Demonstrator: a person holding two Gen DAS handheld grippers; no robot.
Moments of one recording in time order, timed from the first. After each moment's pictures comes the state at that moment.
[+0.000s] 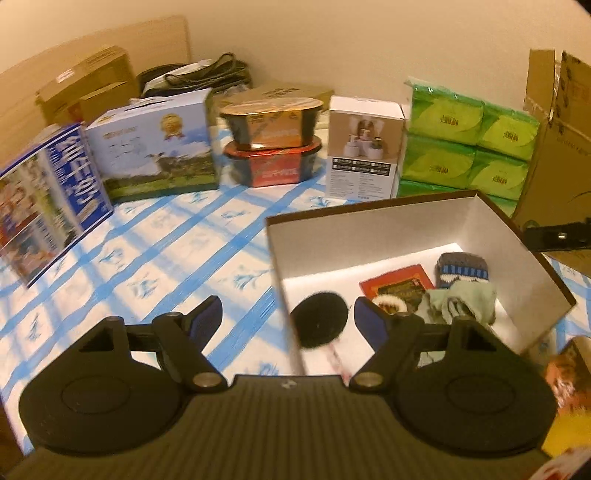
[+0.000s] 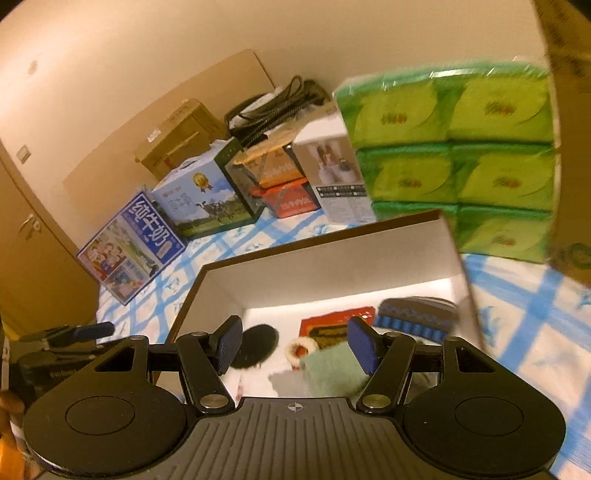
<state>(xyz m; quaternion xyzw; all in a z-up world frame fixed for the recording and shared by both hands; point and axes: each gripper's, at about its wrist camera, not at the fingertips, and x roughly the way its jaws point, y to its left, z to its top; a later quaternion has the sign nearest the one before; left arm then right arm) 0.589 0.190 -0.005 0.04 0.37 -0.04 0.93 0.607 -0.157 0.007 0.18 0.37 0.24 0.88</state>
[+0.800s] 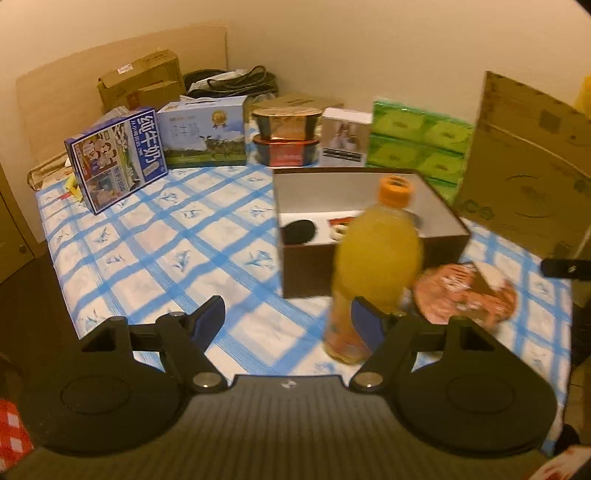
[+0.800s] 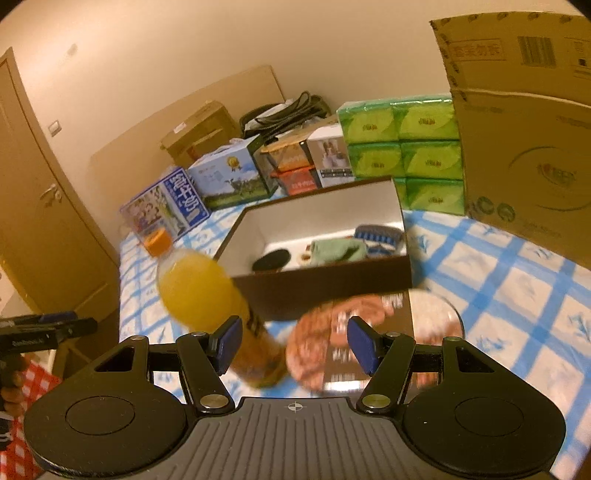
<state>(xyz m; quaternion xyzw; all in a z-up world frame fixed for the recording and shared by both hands) 0.321 0.164 0.069 0.00 0.36 0.01 0.93 0.350 -0.205 0.057 0.14 0.35 0.23 0.90</state>
